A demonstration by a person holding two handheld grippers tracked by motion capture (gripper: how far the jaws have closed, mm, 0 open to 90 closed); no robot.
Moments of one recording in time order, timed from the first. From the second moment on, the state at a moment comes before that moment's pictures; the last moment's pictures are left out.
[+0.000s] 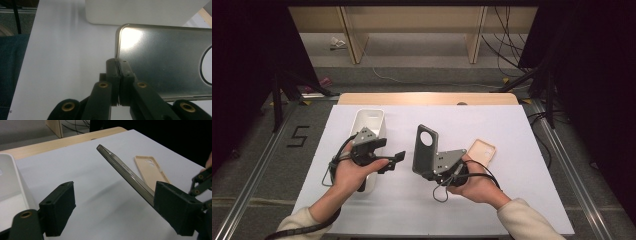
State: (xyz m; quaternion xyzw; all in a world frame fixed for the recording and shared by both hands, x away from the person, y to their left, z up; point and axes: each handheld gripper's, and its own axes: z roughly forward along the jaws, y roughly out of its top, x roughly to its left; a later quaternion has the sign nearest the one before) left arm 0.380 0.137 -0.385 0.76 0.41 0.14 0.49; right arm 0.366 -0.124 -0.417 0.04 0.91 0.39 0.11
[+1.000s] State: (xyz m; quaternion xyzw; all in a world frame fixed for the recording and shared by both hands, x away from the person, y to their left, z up) left arm 0.469 0.090 -0.388 0.77 0.50 0.05 0.40; right arm 0.363 -0.114 -0.416 0.03 0.92 0.38 0.11
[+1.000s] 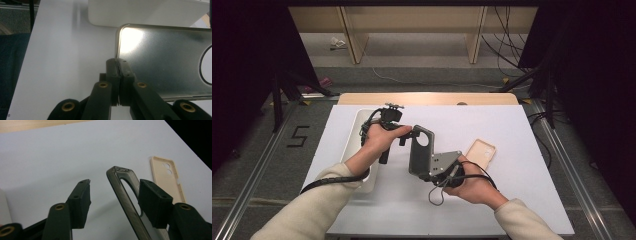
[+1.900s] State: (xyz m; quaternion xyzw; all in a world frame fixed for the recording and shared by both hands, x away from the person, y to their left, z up) left arm 0.453 0.085 -0.380 0.75 0.48 0.07 0.45; right arm 0.364 -0.107 -0.428 0.01 0.93 0.34 0.13
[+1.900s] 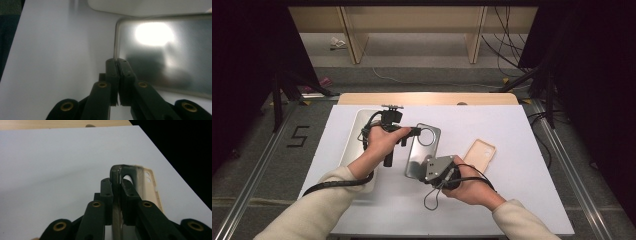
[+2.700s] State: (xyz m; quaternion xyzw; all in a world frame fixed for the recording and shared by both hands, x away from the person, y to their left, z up) left arm 0.420 0.123 -0.385 0.73 0.38 0.15 0.55; right arm 0.385 -0.155 -0.421 0.24 0.84 0.45 0.18
